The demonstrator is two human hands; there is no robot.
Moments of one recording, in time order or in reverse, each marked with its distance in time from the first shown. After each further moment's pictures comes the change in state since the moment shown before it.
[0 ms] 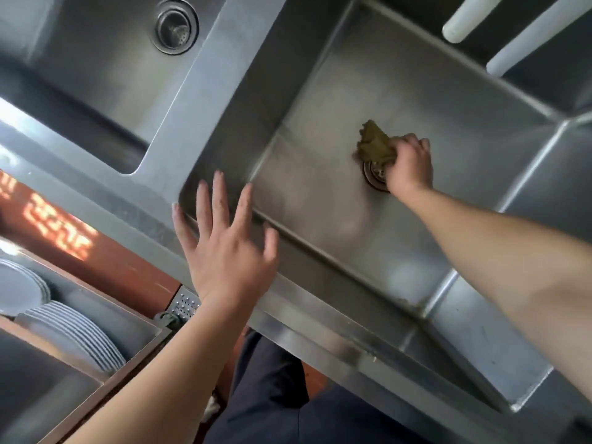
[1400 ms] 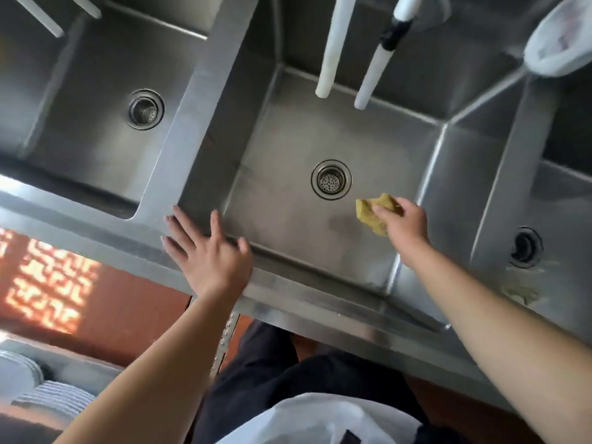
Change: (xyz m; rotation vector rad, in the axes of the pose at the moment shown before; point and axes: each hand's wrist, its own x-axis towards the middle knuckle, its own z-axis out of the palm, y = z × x) left_hand -0.004 0.002 0.000 -0.051 0.014 -0.075; right_hand -0.163 0.025 -0.102 0.793 0.143 0.589
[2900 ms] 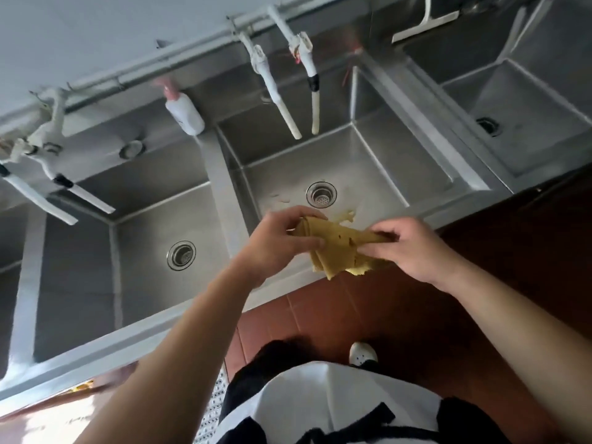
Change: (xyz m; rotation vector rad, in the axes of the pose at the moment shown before) left_hand -0.437 0.276 -0.080 -0.605 -0.885 1.078; right_hand -0.296 0.219 -0.416 0.229 0.045 -0.288
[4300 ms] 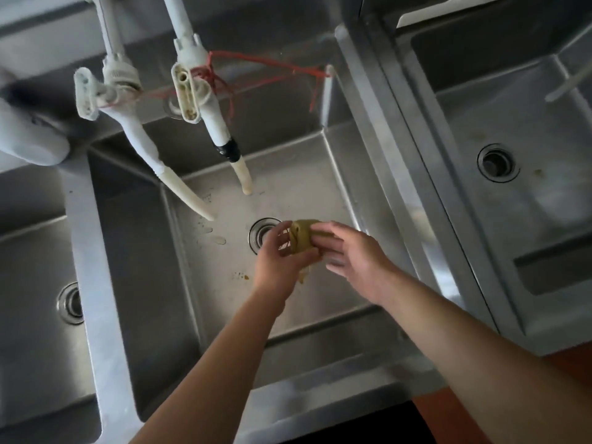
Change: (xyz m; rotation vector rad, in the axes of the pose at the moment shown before) left_hand 0.354 -0.049 0.079 -0.346 0.360 -0.392; right_hand 0.321 0.074 -0.117 0.592 -0.059 0.621
